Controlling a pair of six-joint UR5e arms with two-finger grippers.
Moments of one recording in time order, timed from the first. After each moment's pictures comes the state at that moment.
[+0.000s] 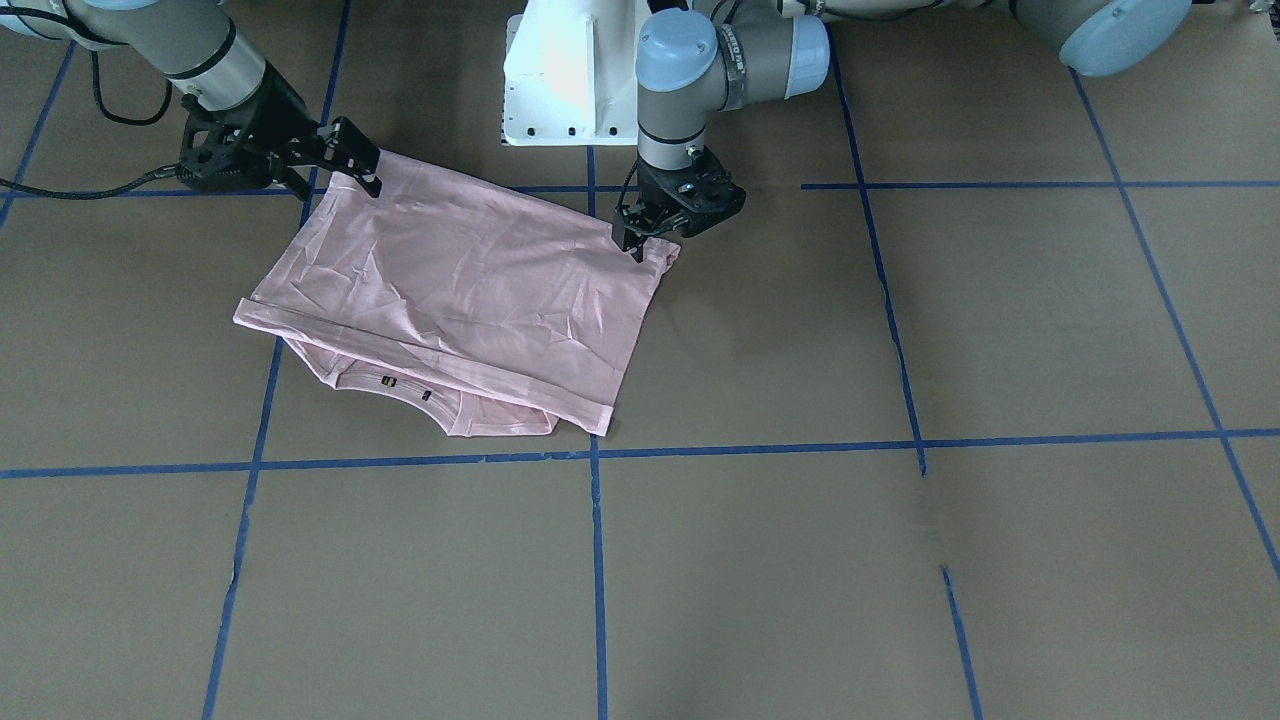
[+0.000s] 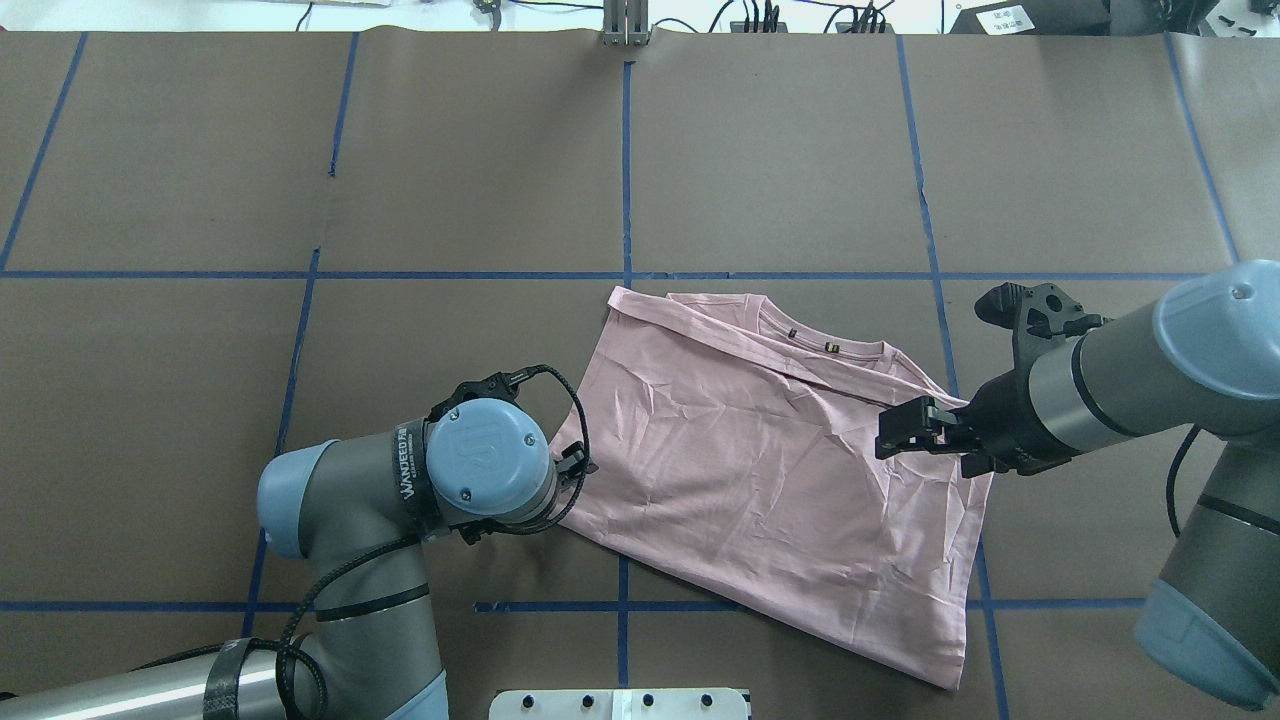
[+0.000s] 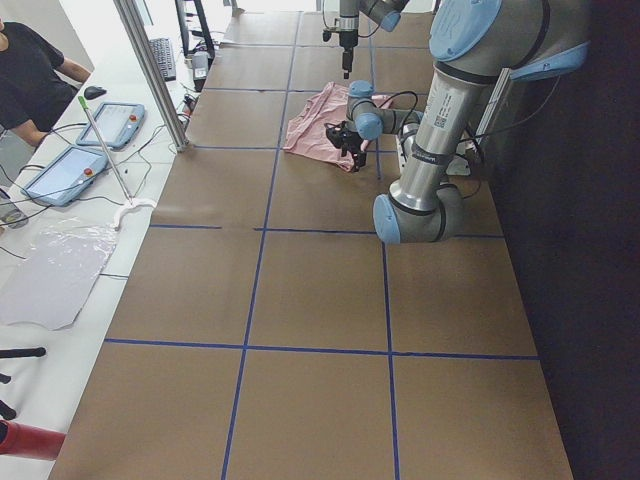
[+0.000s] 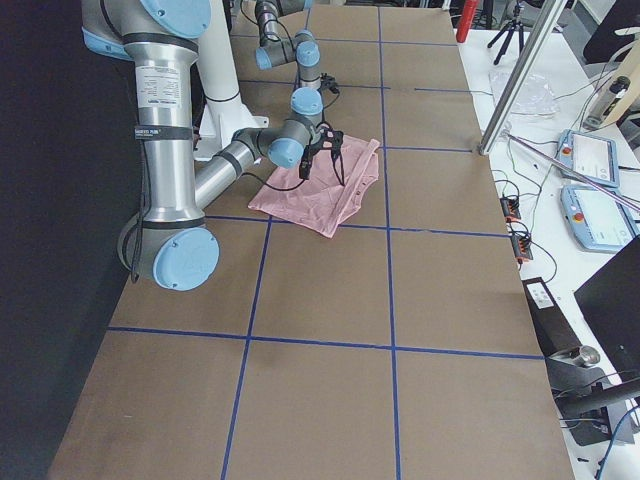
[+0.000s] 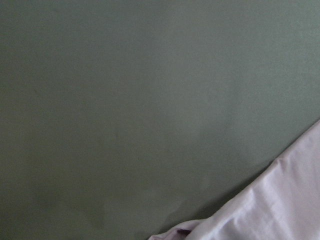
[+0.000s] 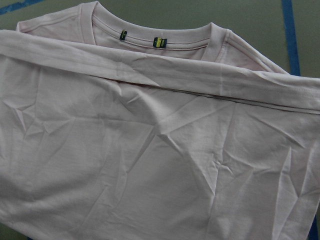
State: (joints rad) left arm -0.31 -2.17 -1.74 -1.57 -1.71 -1.88; right arm 0.62 -1.54 2.15 -1.25 2.10 1.37
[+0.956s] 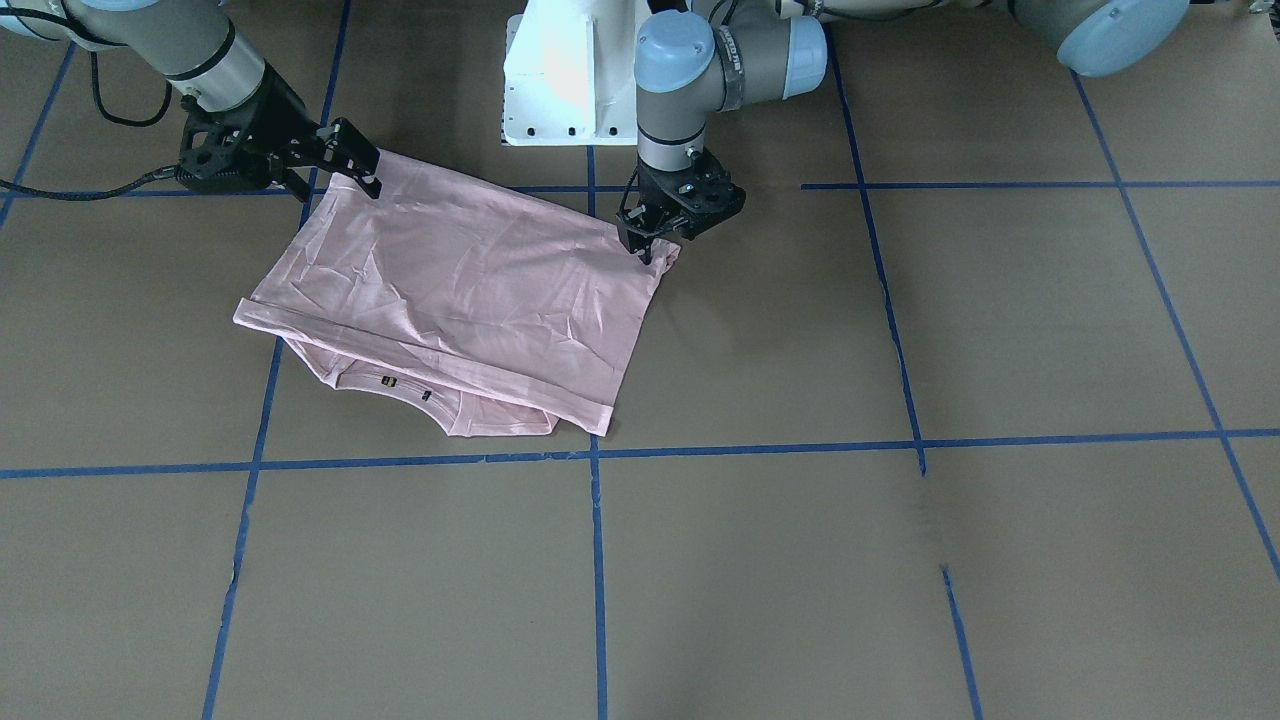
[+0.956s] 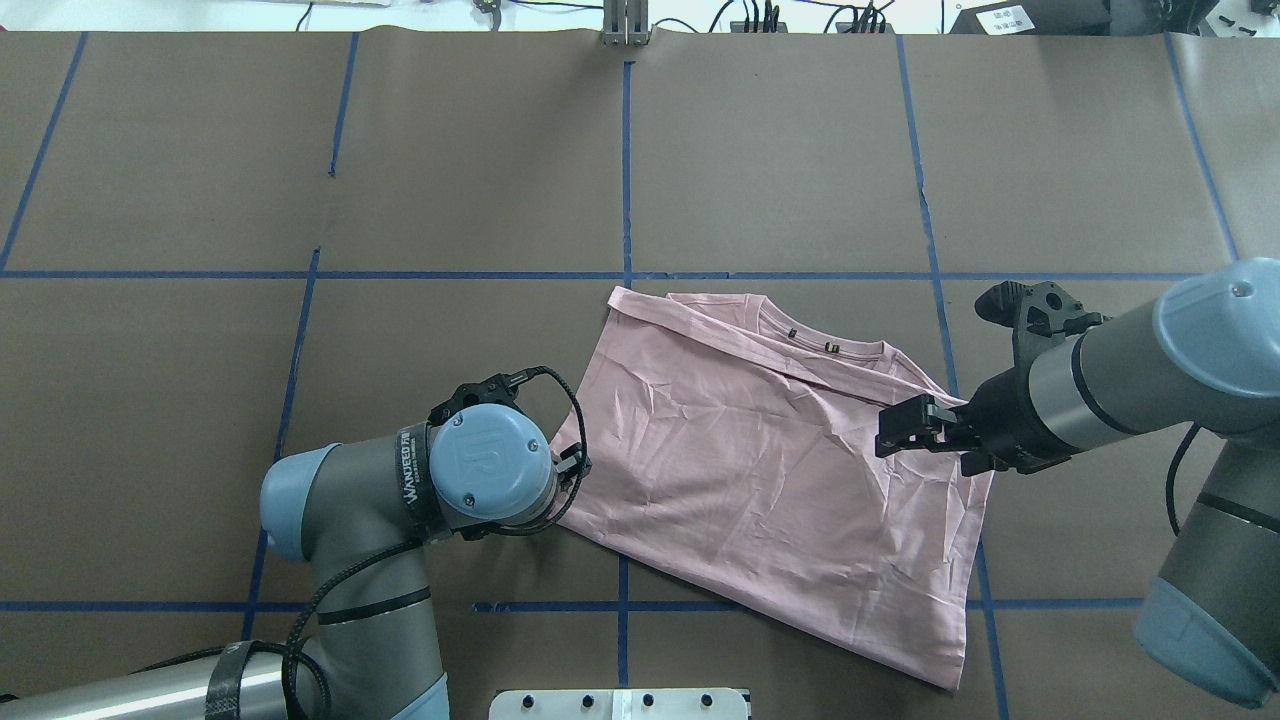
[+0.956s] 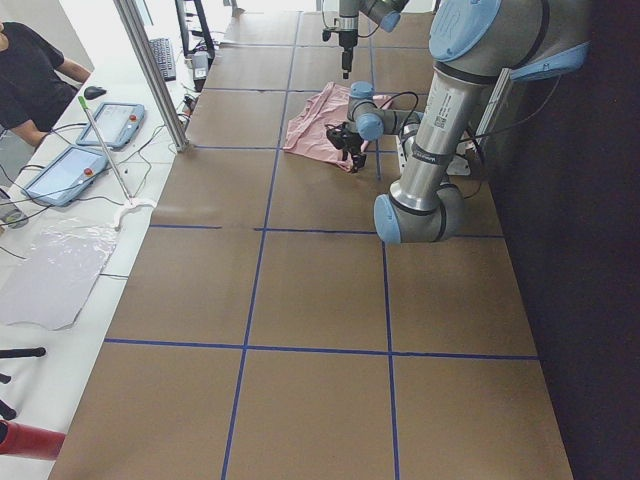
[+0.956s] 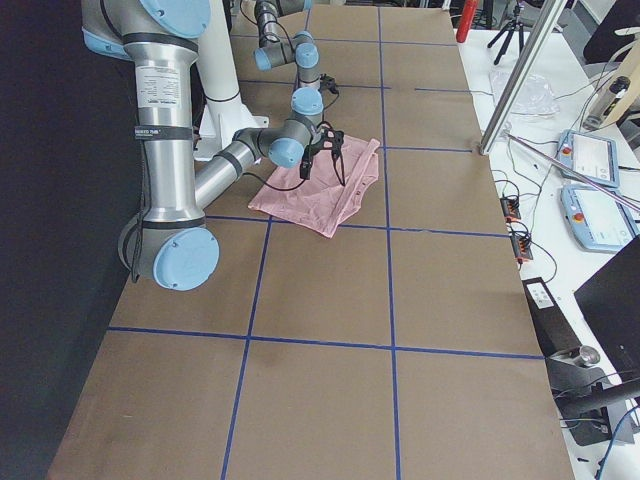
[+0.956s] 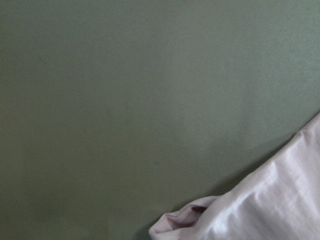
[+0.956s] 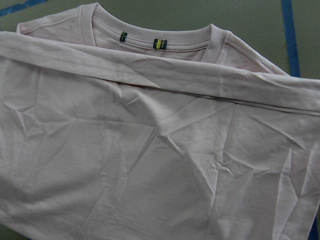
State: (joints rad) left arm -0.31 -2.17 -1.73 -1.56 -1.69 -1.89; right arm 0.62 -1.54 2.15 -1.25 2.10 1.37
